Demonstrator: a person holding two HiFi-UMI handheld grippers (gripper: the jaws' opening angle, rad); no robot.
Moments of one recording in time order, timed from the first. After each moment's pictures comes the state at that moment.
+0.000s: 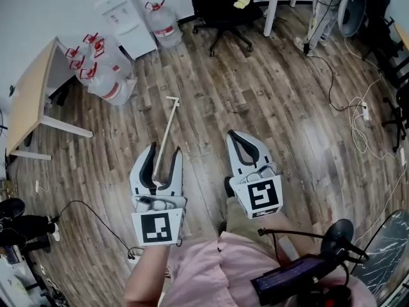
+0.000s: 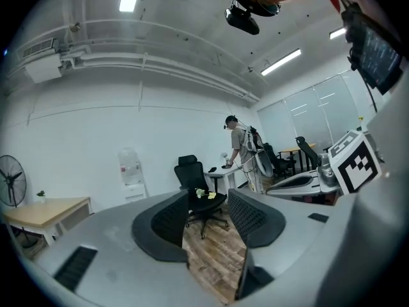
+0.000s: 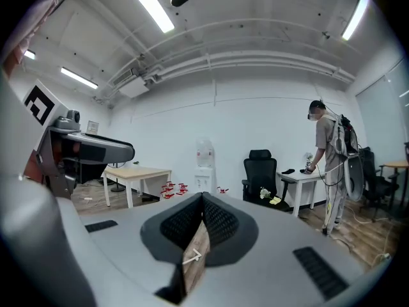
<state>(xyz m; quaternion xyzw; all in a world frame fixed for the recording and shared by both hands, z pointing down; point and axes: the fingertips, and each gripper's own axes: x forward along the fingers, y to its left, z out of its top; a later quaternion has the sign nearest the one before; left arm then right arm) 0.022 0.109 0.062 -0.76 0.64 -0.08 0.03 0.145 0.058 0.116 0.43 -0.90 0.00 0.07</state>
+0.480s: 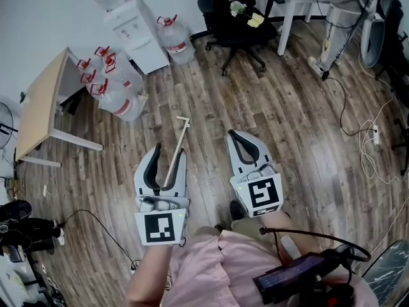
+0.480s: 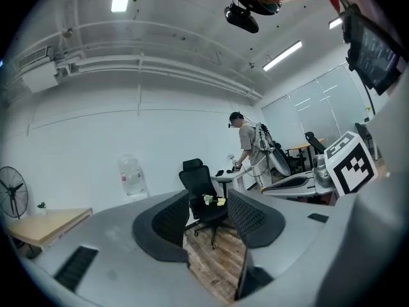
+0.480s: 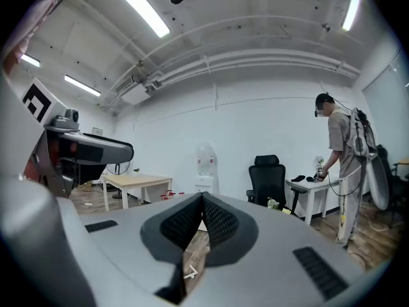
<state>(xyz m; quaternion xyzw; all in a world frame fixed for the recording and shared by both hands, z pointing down) 0.016 -0.007 0.034 -0.74 0.66 -0.09 0.05 0.126 -0.069 0.091 0.40 -0.91 -0.01 0.04</state>
